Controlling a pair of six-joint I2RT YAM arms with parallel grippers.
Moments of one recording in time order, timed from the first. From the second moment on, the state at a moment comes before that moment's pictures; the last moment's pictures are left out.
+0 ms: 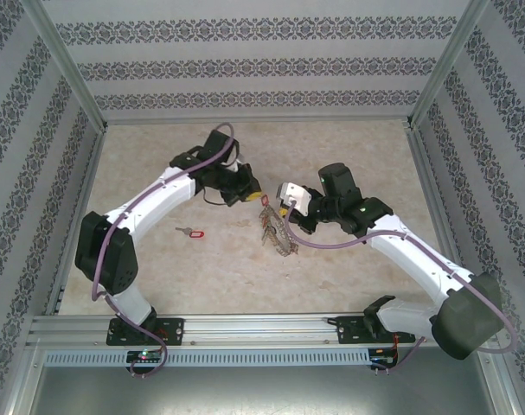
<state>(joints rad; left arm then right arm) -0.52 1.69 1.43 -0.67 0.52 -1.03 0.52 1.21 0.93 -0.44 -0.51 -0.63</state>
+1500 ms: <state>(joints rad) -0.62 1.59 1.35 -0.51 0.39 -1.28 0.50 1.24 0.90 -0.30 -0.49 -0.44</state>
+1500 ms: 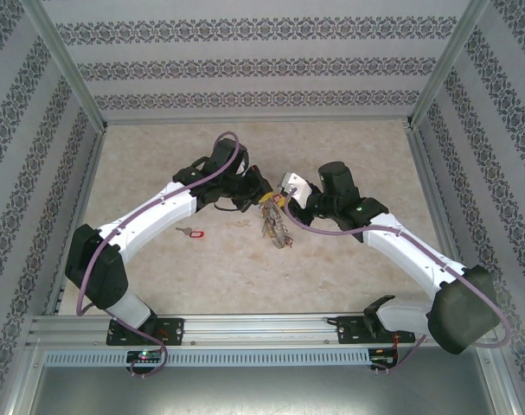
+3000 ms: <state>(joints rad) -0.64 1.64 1.33 -0.50 0.35 -1.28 0.48 1.24 0.84 -0.24 -0.49 -0.41</state>
